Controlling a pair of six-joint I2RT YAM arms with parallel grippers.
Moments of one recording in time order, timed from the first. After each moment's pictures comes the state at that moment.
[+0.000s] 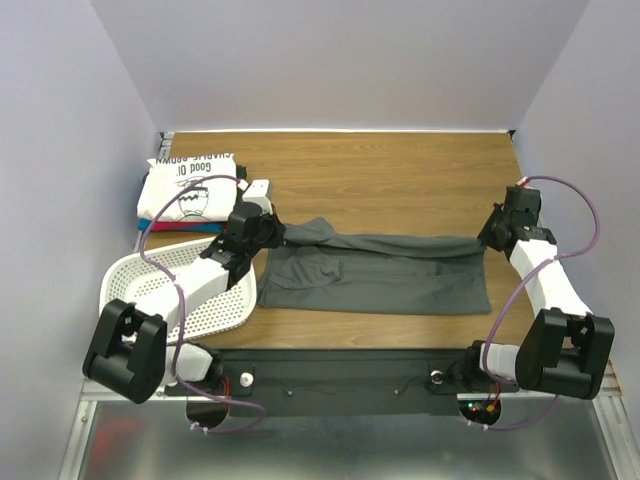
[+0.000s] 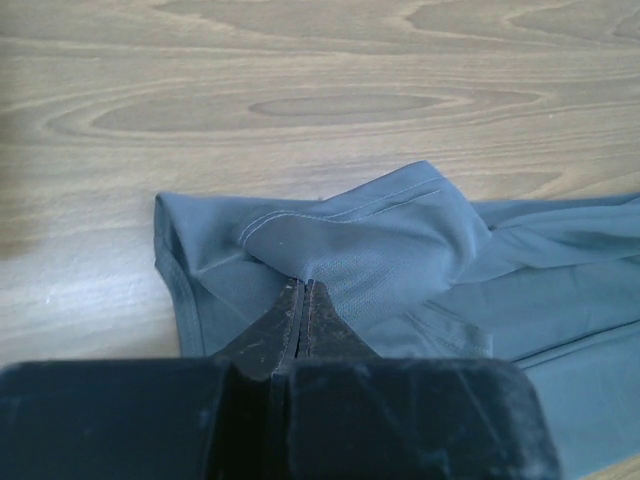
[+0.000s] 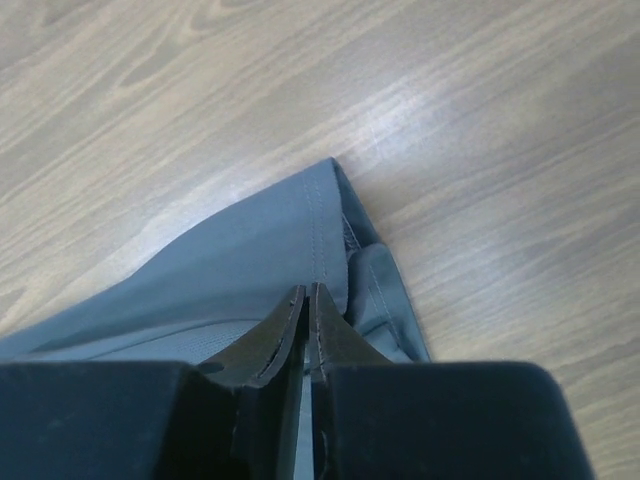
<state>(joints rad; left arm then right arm) -0.44 1.27 0.66 0.14 -0.04 -0.38 -0.19 1.24 0.85 -0.43 0.11 0.34</state>
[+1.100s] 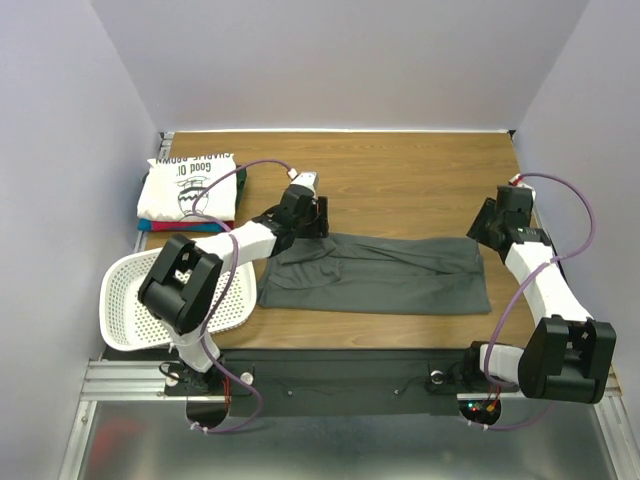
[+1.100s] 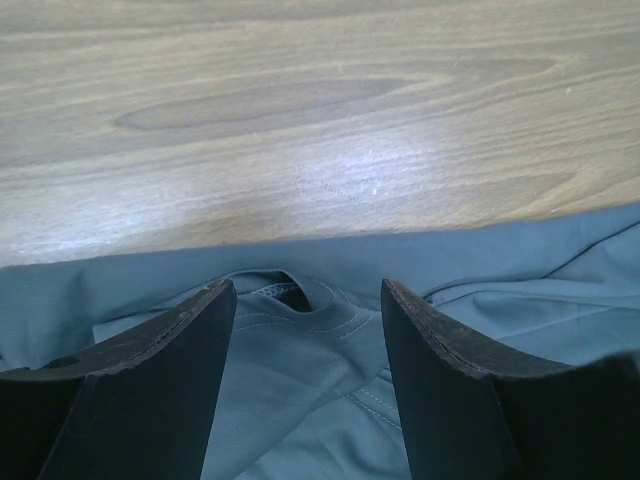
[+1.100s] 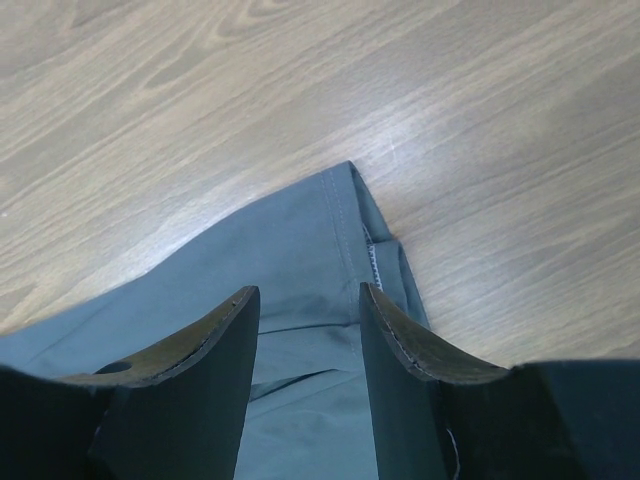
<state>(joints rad) -0.60 1.68 1.00 0.04 -0.11 -0.43 -0.11 1.21 0.84 -0.42 0.18 0.35</state>
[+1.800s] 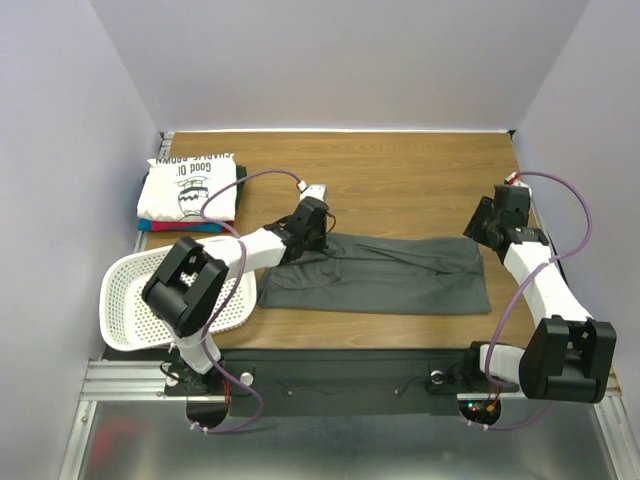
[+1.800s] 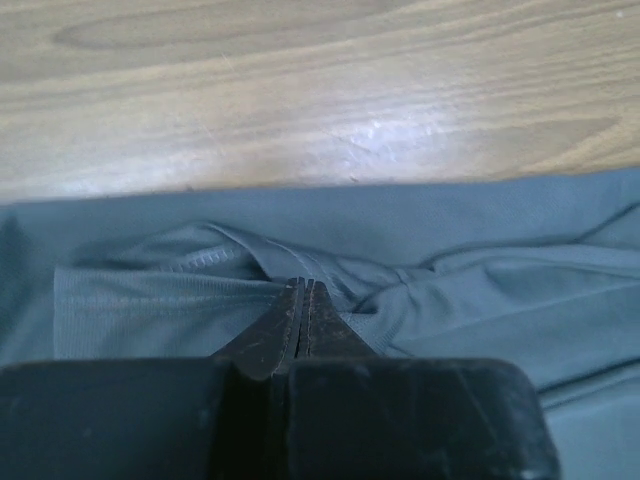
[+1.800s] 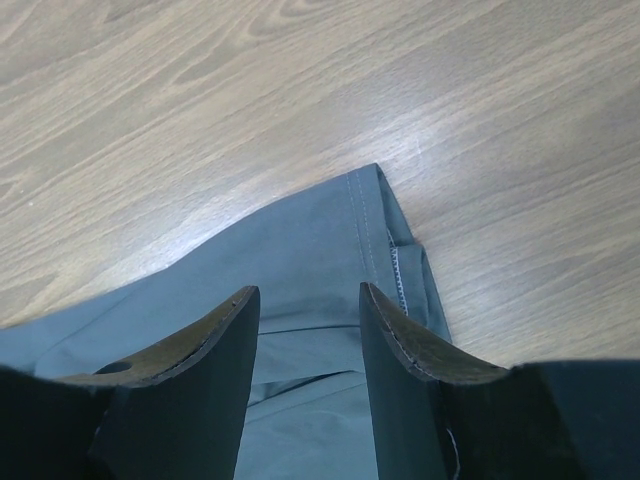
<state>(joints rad) -0.68 1.72 1.00 -0.02 -0.19 -0.48 -0.09 1.21 0.84 -0.40 0.16 0.35</state>
